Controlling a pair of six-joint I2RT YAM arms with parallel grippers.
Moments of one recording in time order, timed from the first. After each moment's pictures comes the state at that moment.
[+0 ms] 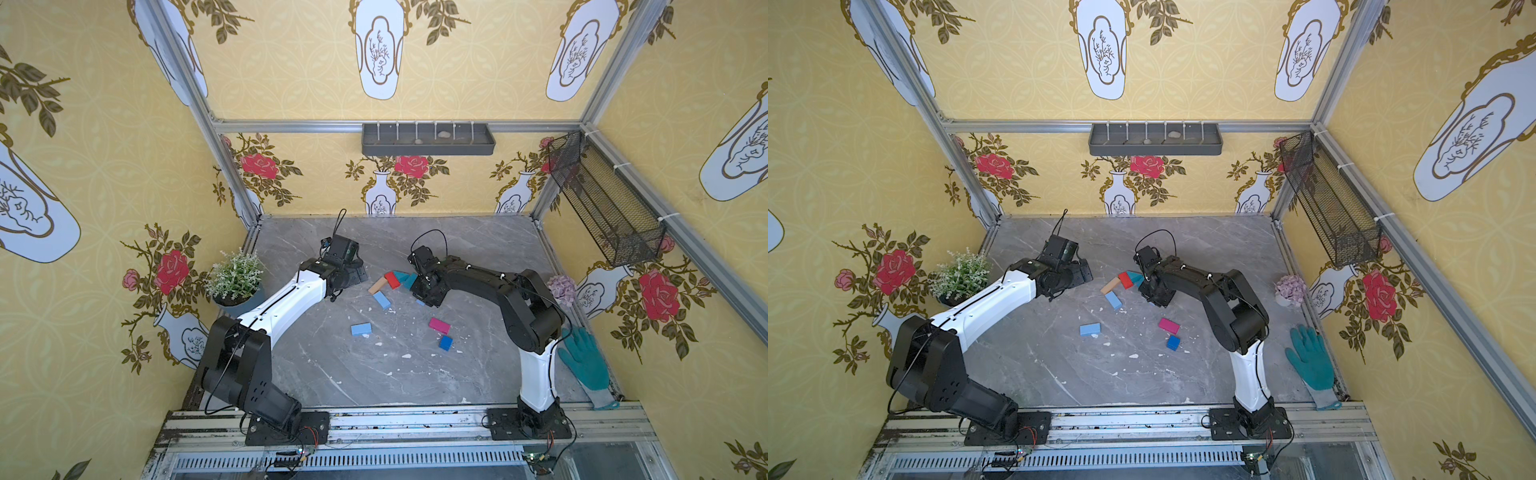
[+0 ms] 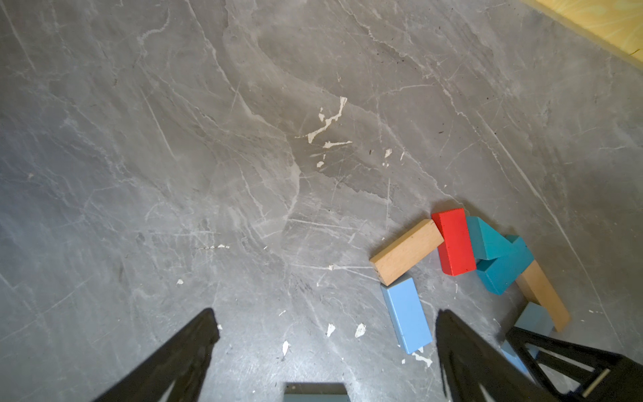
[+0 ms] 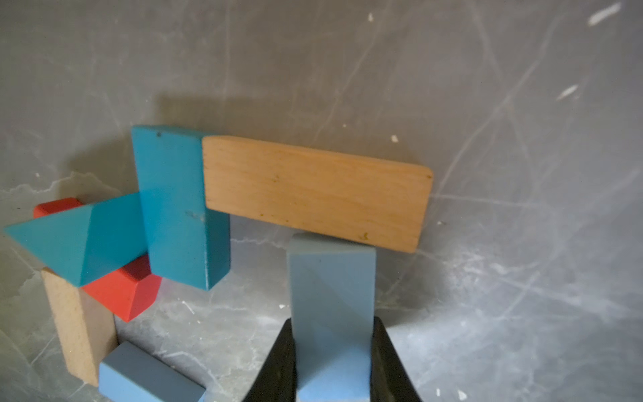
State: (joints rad) left arm -0.45 1.55 1.15 -0.61 -0.22 -0.72; right arm 0.71 2.01 1.40 -0.67 0.03 1.15
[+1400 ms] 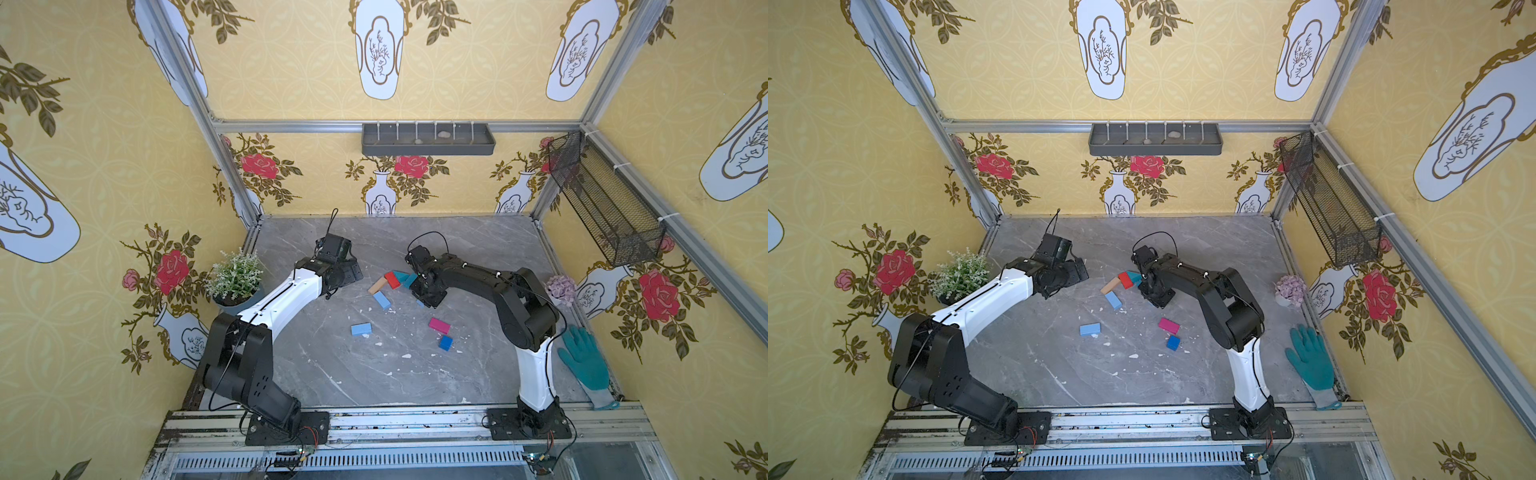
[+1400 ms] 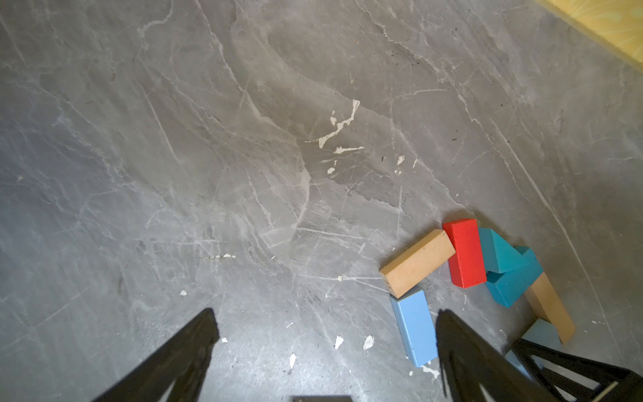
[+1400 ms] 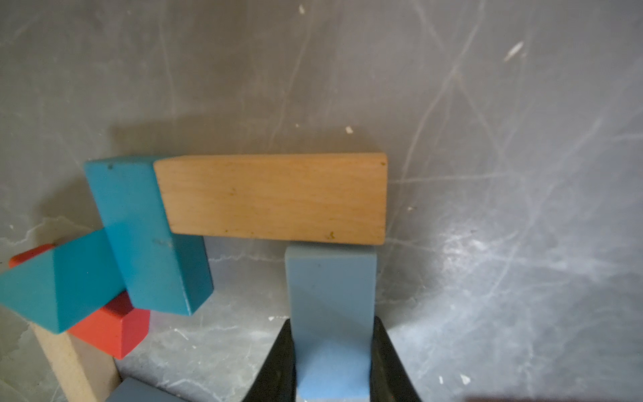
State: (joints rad) left arm -0.39 1.57 1.14 -0.59 -0.17 -0.70; right arm 0.71 2.06 1.46 -0.75 0.06 1.30
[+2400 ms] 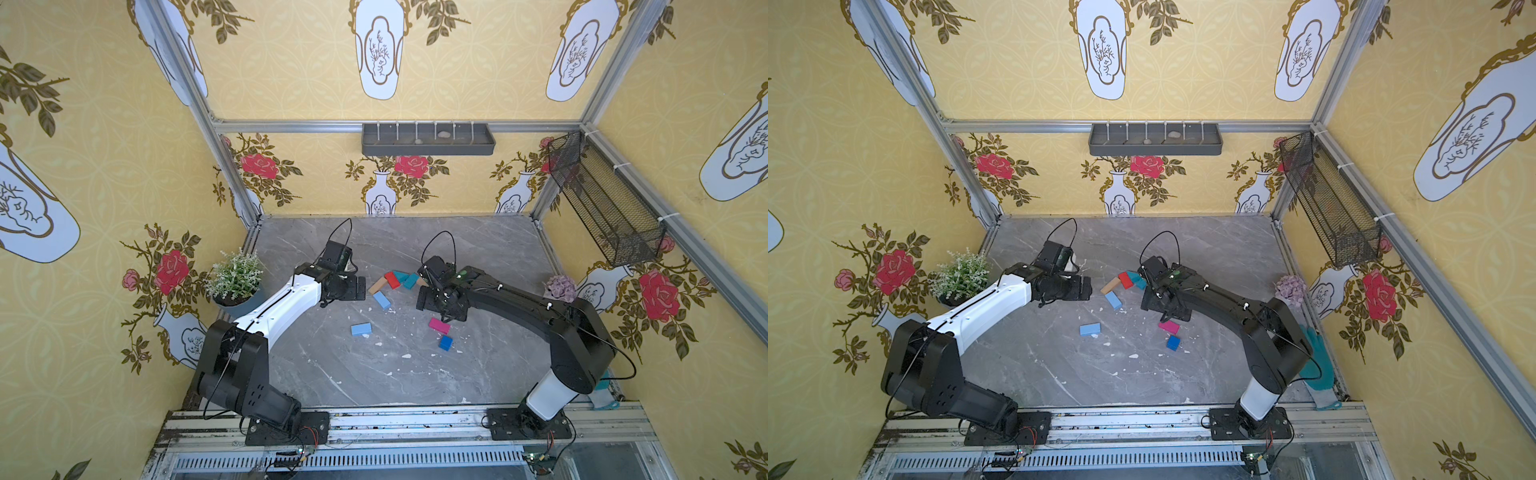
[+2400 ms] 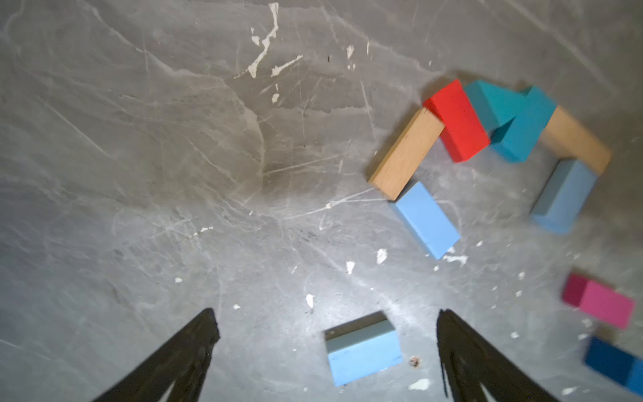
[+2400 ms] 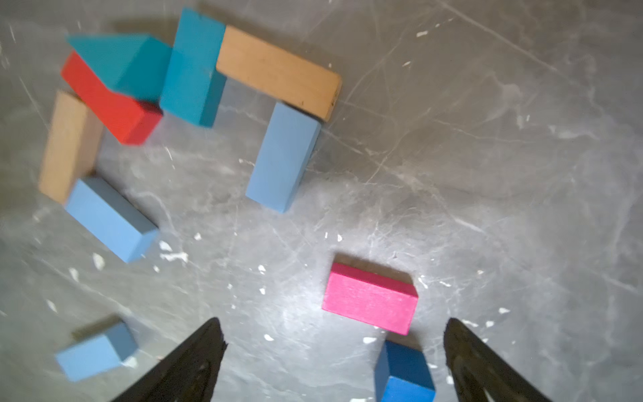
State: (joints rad) left arm -0.44 1.53 1.08 -0.68 -0.01 -0.26; right arm 0.79 1.66 1.16 -0.79 0.12 0.81
